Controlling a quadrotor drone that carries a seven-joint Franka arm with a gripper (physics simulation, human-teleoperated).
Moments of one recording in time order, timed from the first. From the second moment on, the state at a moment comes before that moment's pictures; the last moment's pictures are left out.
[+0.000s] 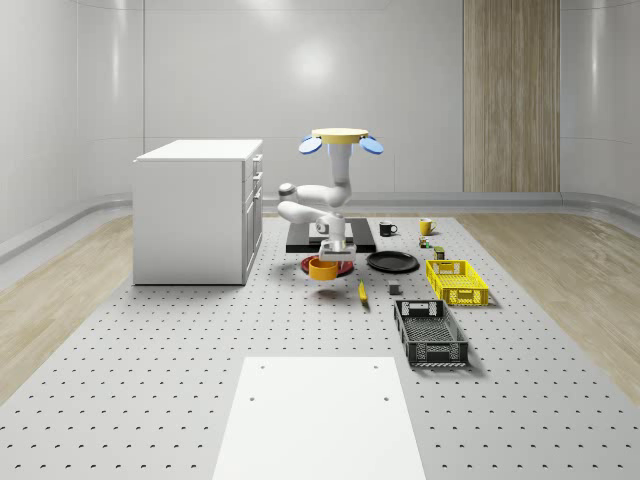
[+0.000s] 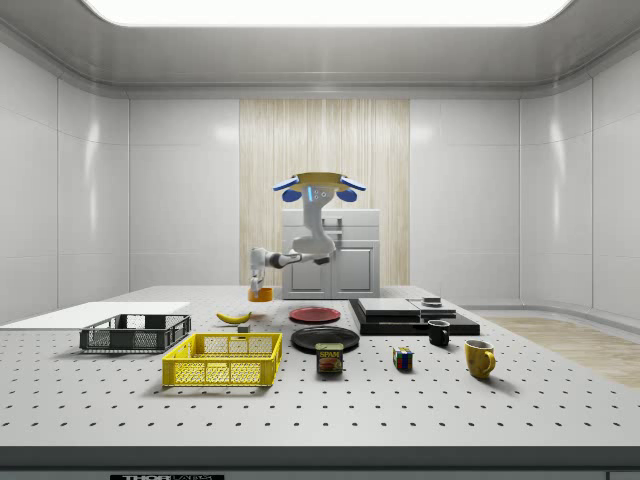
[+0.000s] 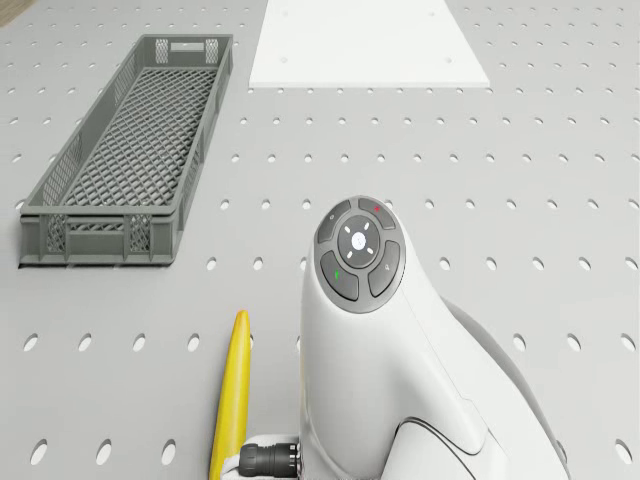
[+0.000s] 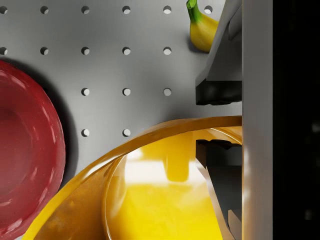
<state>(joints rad) -1.18 -1.51 1.25 -2.76 -1.89 1.64 1.61</state>
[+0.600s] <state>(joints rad) -1.18 -1.52 1.26 -2.76 -1.88 1.64 1.61</state>
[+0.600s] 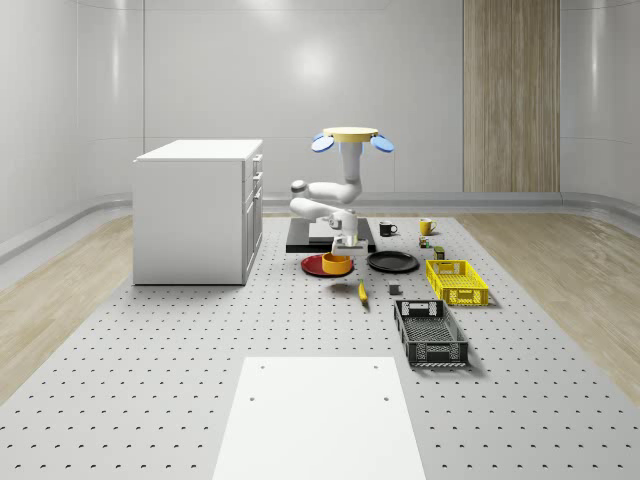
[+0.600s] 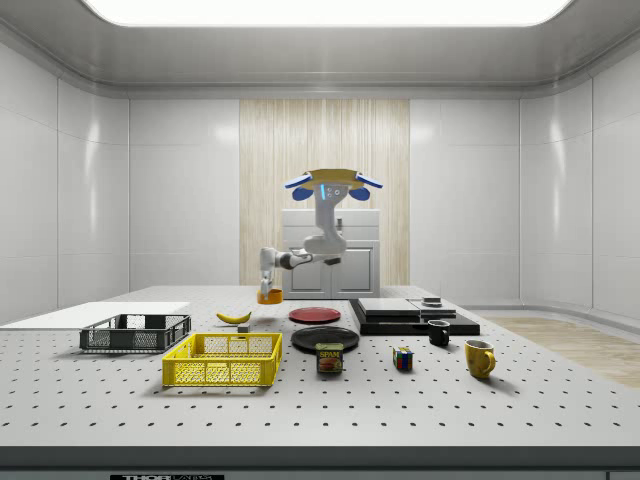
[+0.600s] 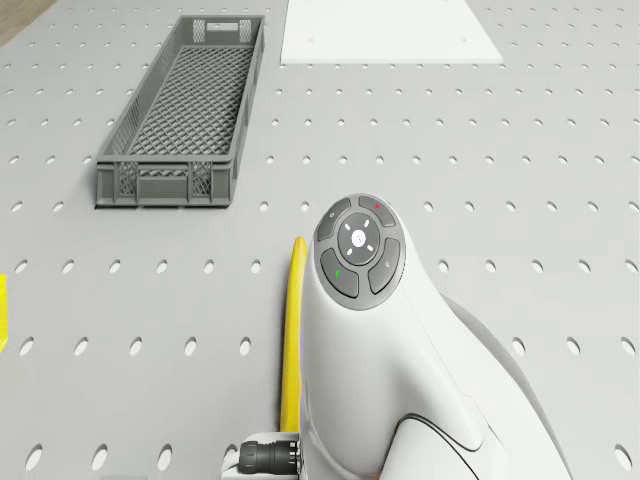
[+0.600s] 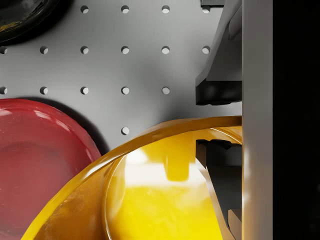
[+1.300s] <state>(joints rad) -1.19 -1.53 1.26 -2.76 -1.88 1.65 1.61</state>
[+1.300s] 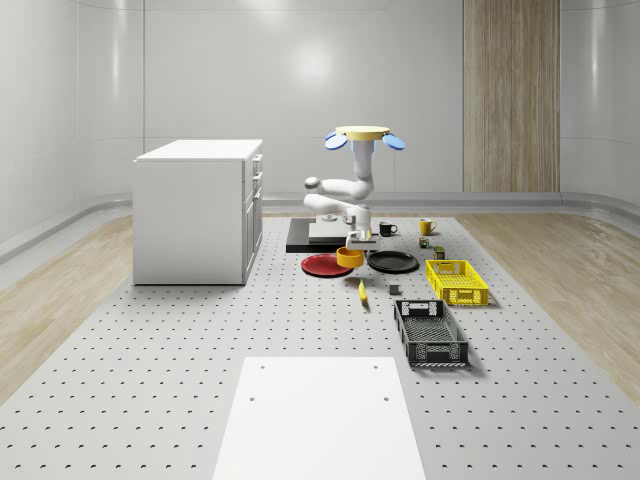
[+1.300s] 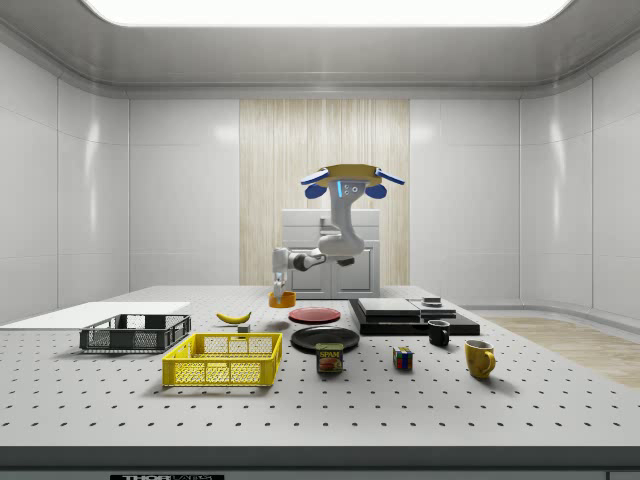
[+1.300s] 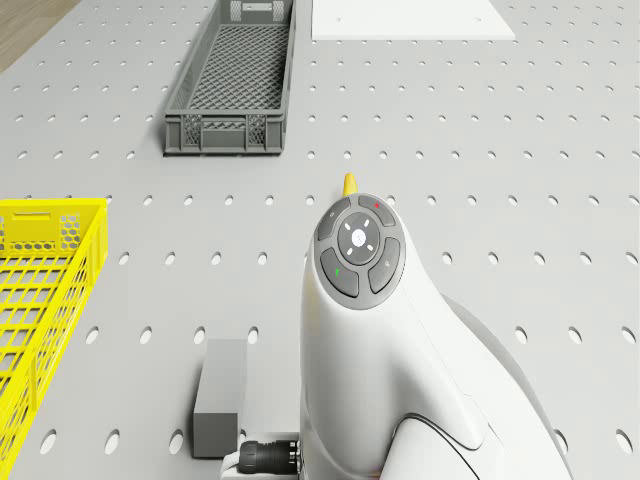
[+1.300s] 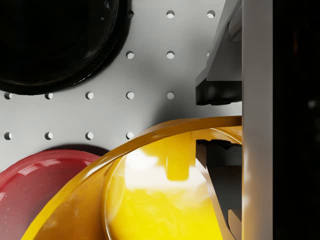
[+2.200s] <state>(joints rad) -1.19 -1.54 1.26 -2.76 -1.87 1.65 1.61</state>
